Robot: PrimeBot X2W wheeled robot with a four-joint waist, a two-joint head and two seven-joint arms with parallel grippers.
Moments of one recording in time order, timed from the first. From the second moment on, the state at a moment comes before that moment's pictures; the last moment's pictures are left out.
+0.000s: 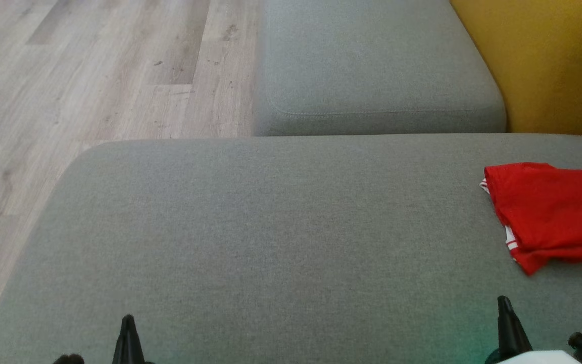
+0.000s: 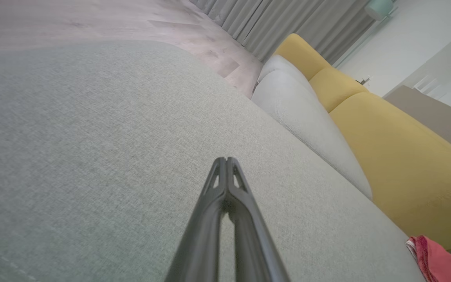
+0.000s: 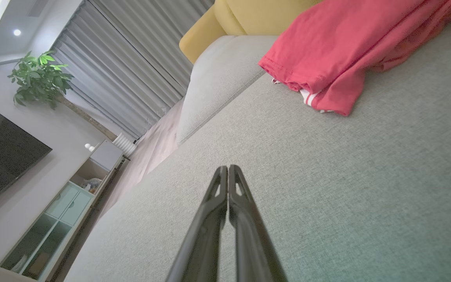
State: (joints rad) left arm 0.15 0.06 -0.09 0.31 -0.76 0.01 -0.10; right arm 0.19 -0.04 -0.01 0.30 0.74 0.12 -0.09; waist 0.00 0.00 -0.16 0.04
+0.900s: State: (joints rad) left arm 0.08 0.05 -0.03 0.30 -1.06 -0.04 -0.03; right arm 0.11 -0.04 -0.05 0.30 1.05 0.12 -0.02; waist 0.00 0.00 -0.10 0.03
